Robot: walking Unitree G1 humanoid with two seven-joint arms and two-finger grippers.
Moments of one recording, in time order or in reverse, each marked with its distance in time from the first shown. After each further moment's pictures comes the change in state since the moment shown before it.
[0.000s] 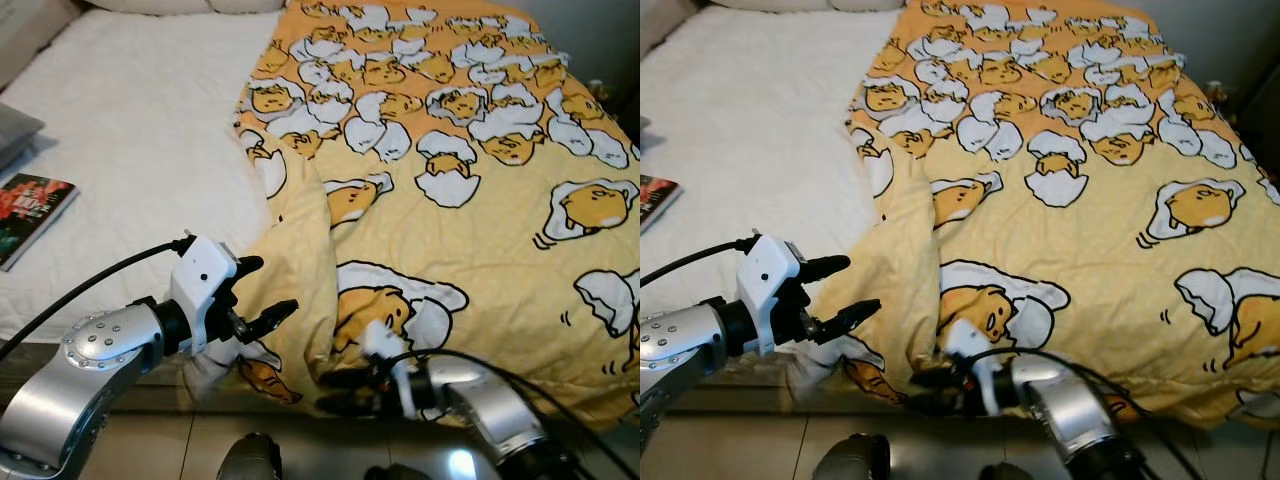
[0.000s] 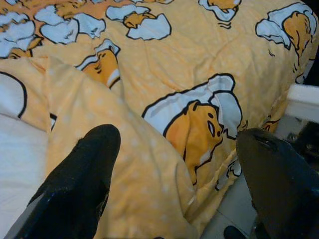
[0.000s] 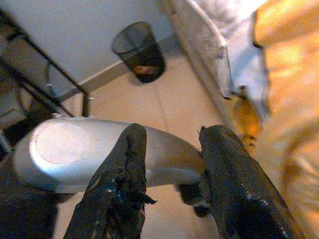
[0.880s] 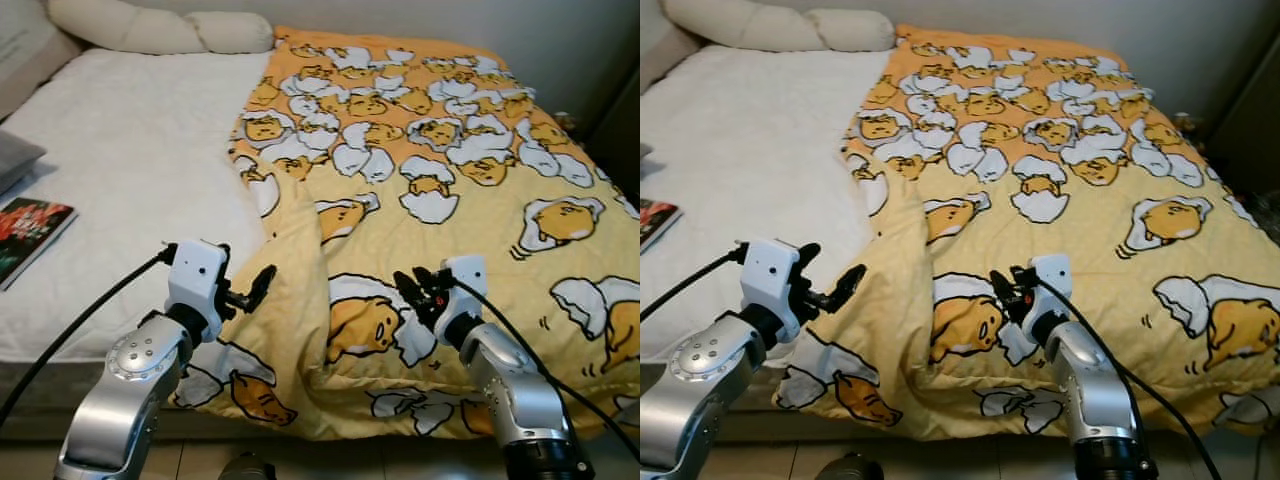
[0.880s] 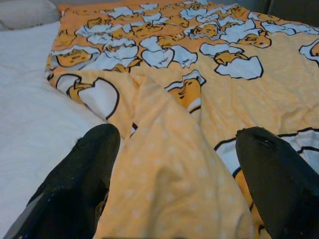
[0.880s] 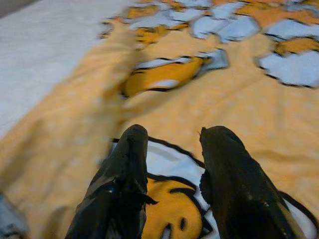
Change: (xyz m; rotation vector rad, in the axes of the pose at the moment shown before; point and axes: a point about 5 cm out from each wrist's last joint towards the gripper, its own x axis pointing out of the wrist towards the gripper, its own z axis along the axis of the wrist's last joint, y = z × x) left arm 0.023 0.013 -0.032 -0.131 -0.079 0.445; right arm -0.056 -0.047 0.025 0.178 -0.400 -0.999
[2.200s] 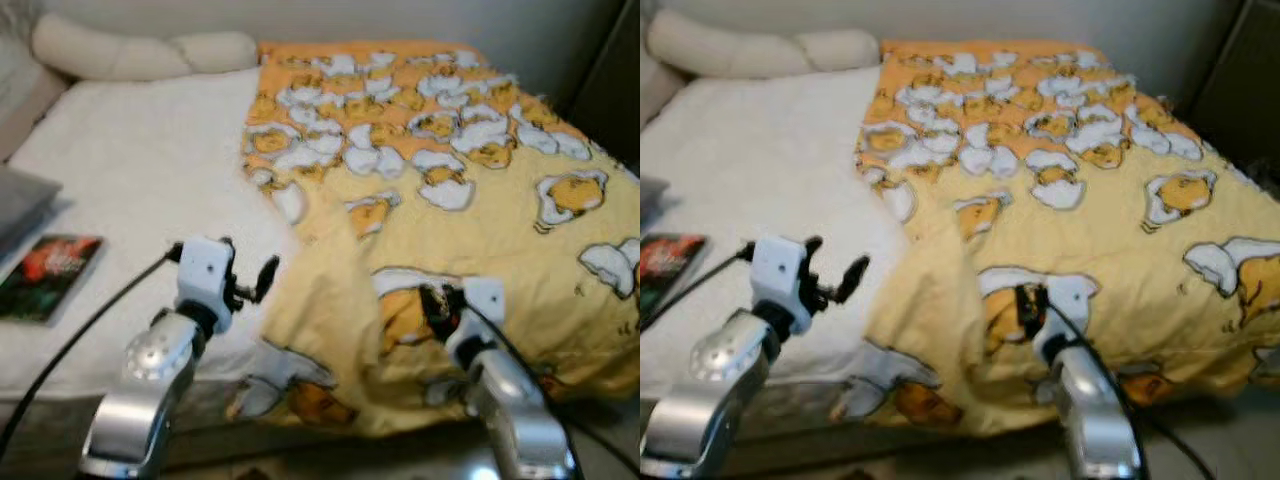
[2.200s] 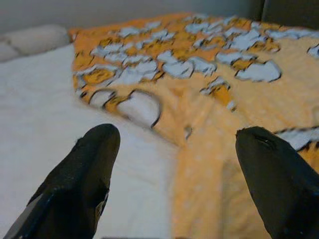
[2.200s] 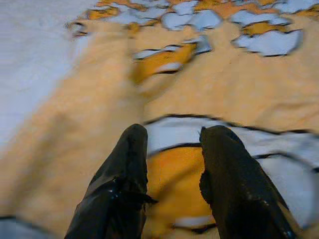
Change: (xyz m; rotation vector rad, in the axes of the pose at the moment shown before) left arm 0.007 -0.002 -0.004 -0.012 -0.039 0.053; right arm -0.020 0.005 -0.017 -0.029 -0.009 -0.160
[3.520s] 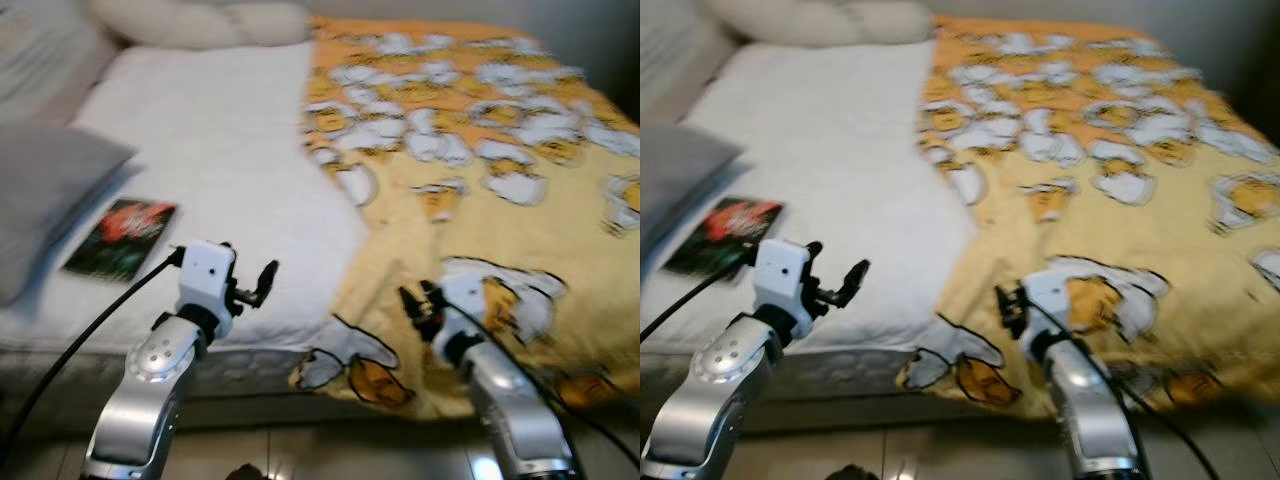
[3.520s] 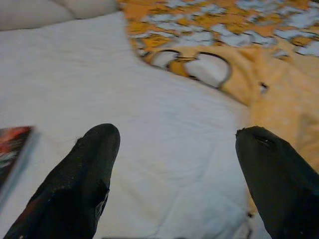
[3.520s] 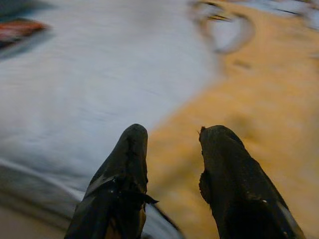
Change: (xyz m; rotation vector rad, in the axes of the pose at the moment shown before) left arm 0.000 -0.002 -0.004 -0.010 0.017 0.014; right arm 0.005 0.018 0.006 -0.110 0.025 0.184
